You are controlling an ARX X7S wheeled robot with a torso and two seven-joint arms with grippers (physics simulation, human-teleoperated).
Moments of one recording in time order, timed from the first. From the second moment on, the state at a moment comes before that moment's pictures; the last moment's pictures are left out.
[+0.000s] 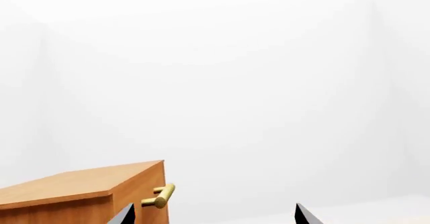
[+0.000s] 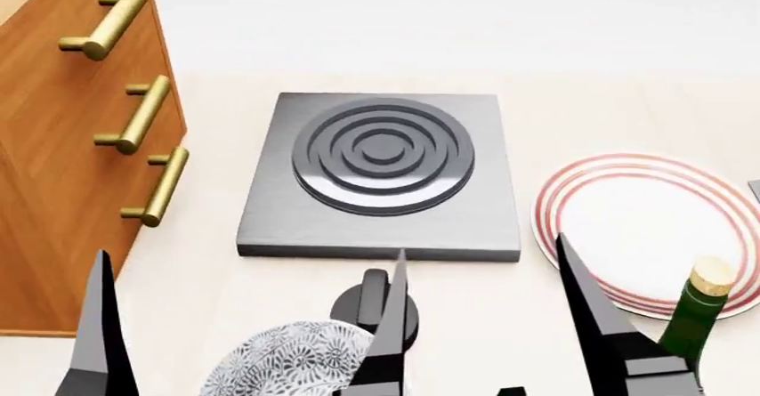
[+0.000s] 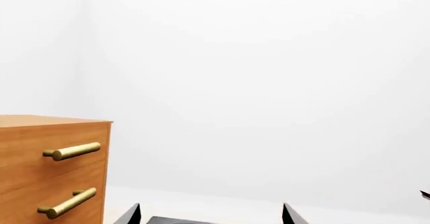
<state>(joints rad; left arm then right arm) -0.01 -0.21 0.27 1.04 0.04 -0.55 -0.23 0.09 0.30 -0.24 -0.97 0.22 0.59 0.33</state>
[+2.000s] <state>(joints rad) -0.01 -0.24 0.27 1.03 -0.01 -0.54 -0.27 0.03 0.36 0.04 -0.47 0.28 0.33 0.37</state>
